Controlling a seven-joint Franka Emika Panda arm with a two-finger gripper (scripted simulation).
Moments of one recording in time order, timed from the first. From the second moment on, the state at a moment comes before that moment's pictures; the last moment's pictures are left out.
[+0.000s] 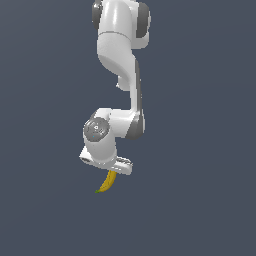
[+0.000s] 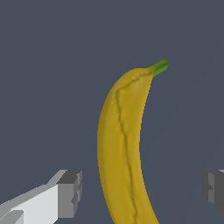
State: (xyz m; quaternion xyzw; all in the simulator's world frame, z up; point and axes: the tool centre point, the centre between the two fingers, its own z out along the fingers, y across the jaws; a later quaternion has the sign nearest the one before) arm 0.091 -0.083 0.052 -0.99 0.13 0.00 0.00
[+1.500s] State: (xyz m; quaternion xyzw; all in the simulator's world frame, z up) arm 0.086 -0.079 0.029 -0.99 0.13 0.00 0.00
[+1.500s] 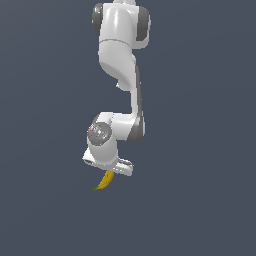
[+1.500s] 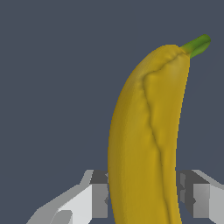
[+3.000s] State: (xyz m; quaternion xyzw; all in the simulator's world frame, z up) arm 0.004 -0.010 0.295 -0.99 0.13 0.00 0.00
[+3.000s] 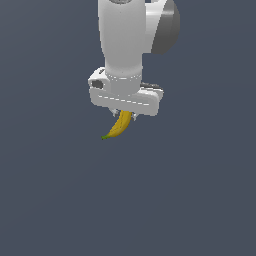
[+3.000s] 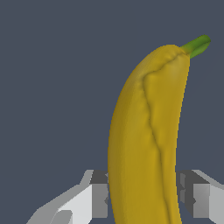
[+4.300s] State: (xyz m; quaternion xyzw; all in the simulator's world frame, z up) arm -0.049 0.042 0.496 -0.99 0.13 0.00 0.00
